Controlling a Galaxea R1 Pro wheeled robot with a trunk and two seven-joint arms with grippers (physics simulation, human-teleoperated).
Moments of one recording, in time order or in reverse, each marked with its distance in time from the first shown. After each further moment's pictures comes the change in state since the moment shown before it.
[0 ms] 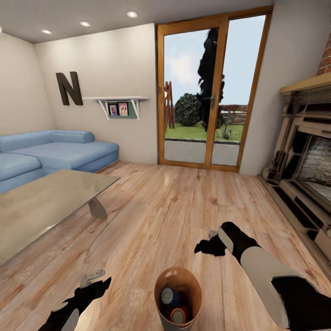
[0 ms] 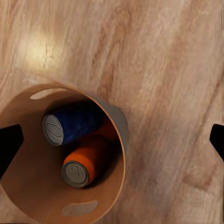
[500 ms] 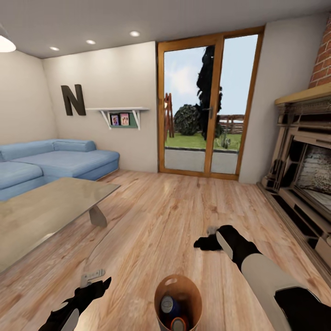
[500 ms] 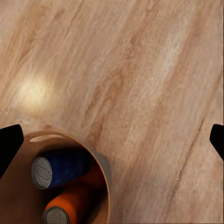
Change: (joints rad) left arm 0.000 0.000 0.000 0.000 0.000 0.000 -0.001; right arm 0.064 -0.007 0.105 -0.111 0.003 -0.168 -0.001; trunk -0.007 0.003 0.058
